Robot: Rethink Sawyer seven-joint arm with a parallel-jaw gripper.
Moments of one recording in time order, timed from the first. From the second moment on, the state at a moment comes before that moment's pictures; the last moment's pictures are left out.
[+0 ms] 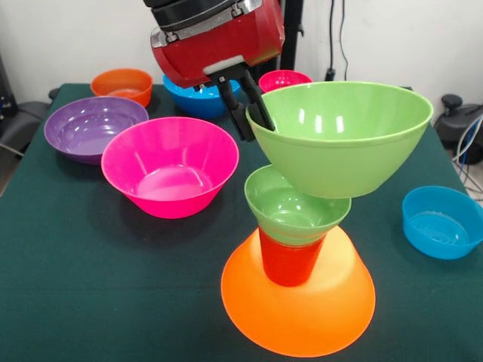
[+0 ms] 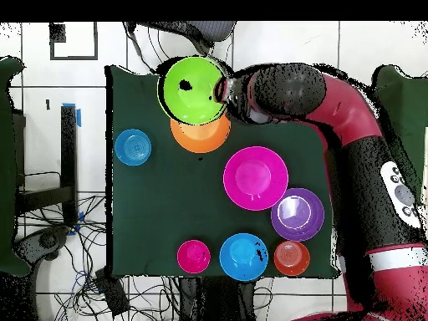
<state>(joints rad) -0.72 -0.61 0.69 1.35 -0.12 0.93 1.69</state>
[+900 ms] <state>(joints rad) -0.66 -0.61 0.61 1.25 -0.19 0.93 1.69</state>
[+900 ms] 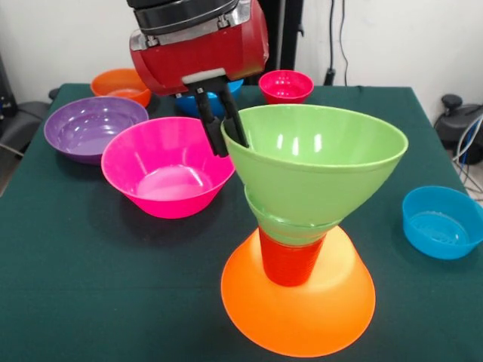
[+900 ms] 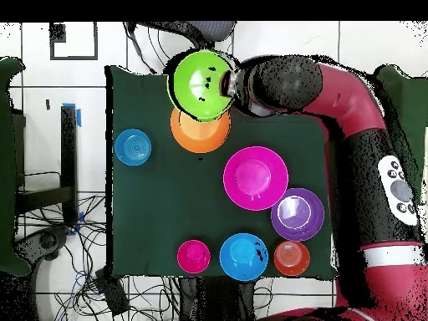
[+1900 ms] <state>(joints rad) -0.66 -0.60 0.60 1.19 -0.21 1.10 1.69</state>
